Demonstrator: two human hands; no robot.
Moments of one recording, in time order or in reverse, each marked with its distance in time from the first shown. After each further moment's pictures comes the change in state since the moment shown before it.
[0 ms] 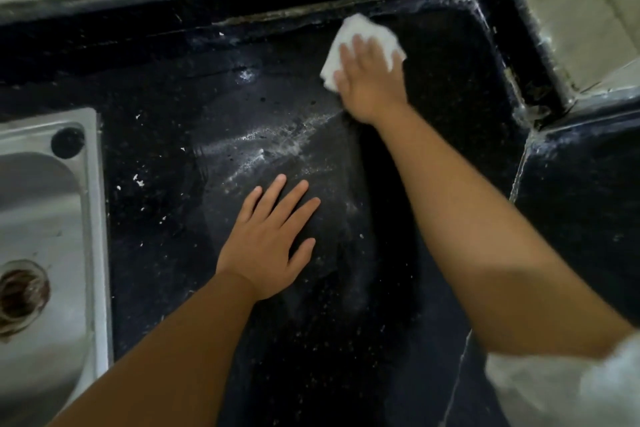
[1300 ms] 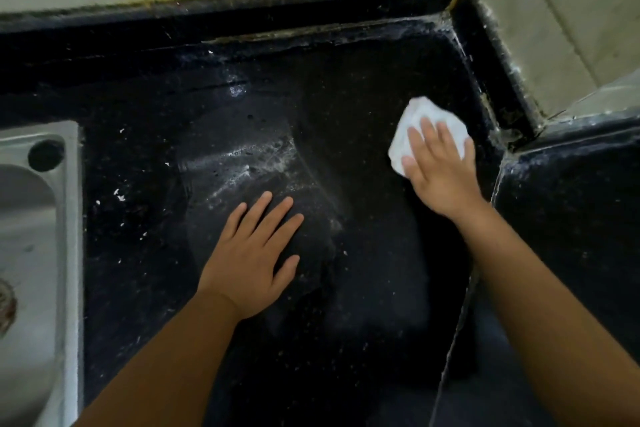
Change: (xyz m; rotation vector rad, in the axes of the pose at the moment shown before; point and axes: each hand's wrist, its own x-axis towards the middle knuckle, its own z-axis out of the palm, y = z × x) left_hand 0.000 0.000 0.000 -0.008 -0.020 -0.017; right_hand -0.108 0.087 0.015 0.020 -0.009 0.088
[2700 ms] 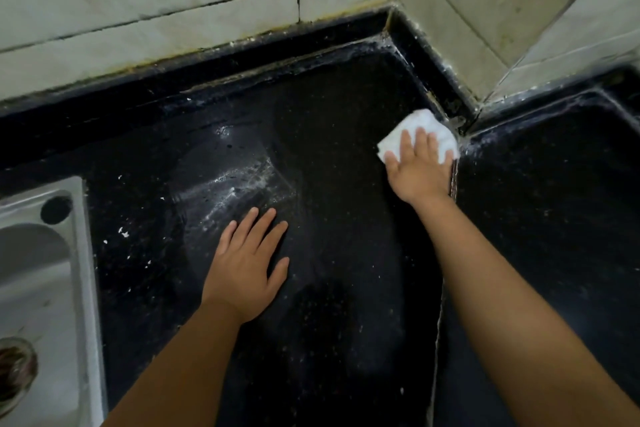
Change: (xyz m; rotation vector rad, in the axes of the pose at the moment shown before) left_hand 0.002 0.003 -0.002 0.055 0.065 0.009; right_hand -0.013 -0.004 -0.002 0.114 -0.008 0.400
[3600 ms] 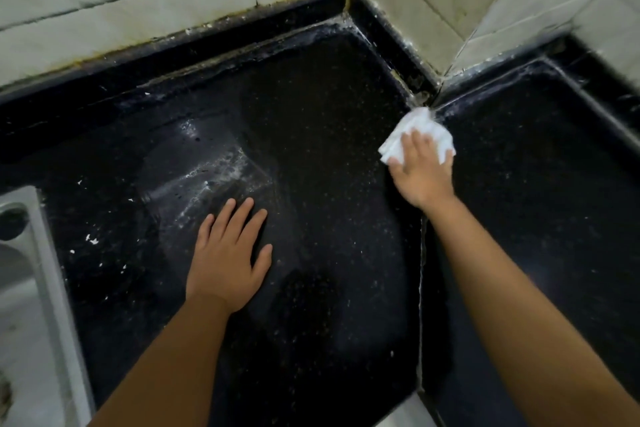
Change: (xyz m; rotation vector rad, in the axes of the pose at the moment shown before) left_hand -0.002 0.002 -0.003 -0.102 -0.105 -0.056; right_hand -0.041 0.041 0.005 0.082 0.013 0.035
